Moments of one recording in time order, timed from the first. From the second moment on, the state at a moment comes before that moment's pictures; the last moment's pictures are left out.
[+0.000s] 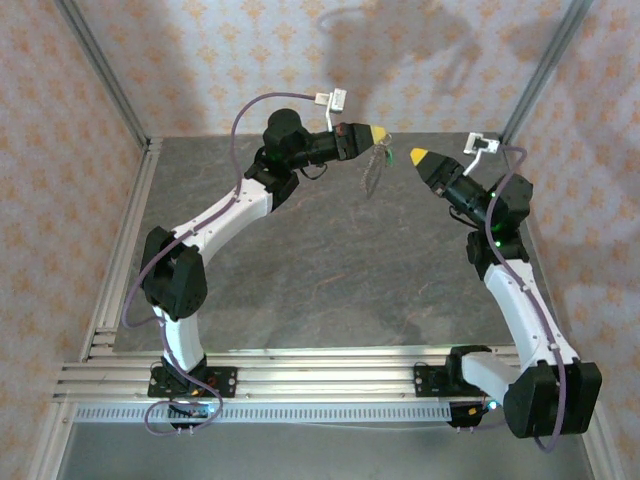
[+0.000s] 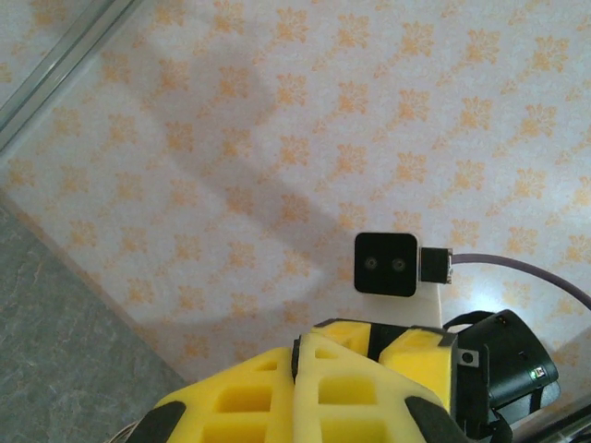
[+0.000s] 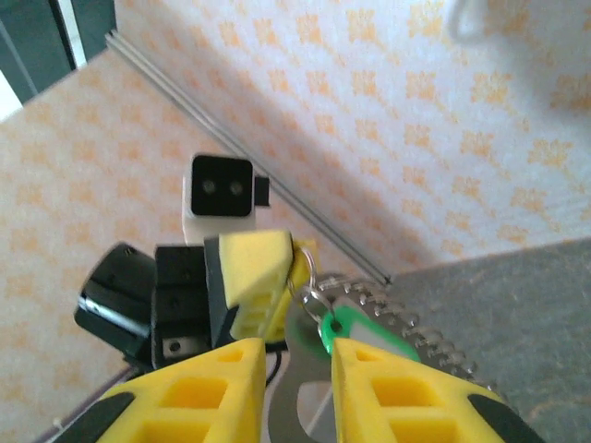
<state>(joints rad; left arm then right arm) -0.52 1.86 1.66 0.40 0.74 -0.97 0.05 1.06 0.88 0.41 -0.72 0.98</state>
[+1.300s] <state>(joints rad) -0.52 1.86 1.66 0.40 0.73 -0.98 0.20 1.26 0.94 0.59 -0.63 1.10</state>
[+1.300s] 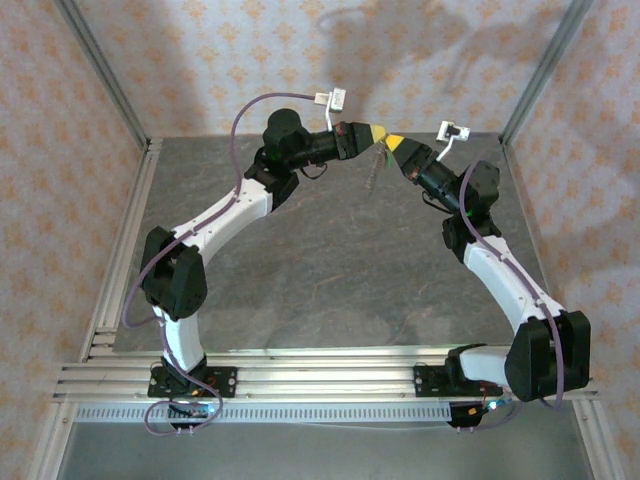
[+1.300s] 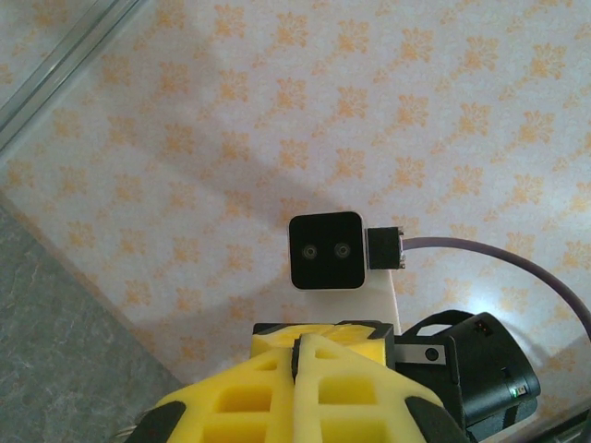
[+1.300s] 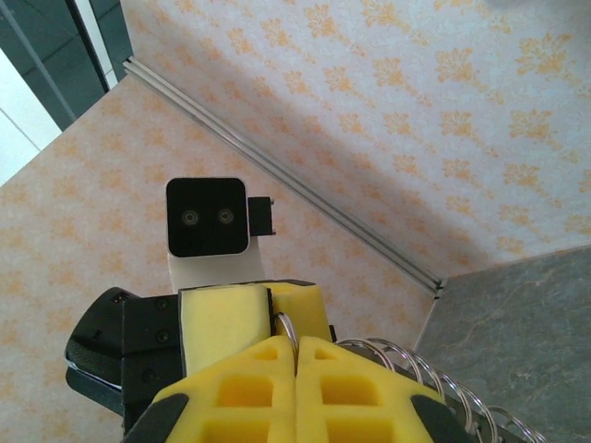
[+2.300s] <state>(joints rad) -0.44 1.88 1.92 -0.16 0.95 -0.58 0.12 1.39 1.21 0.13 -1.02 0.76</state>
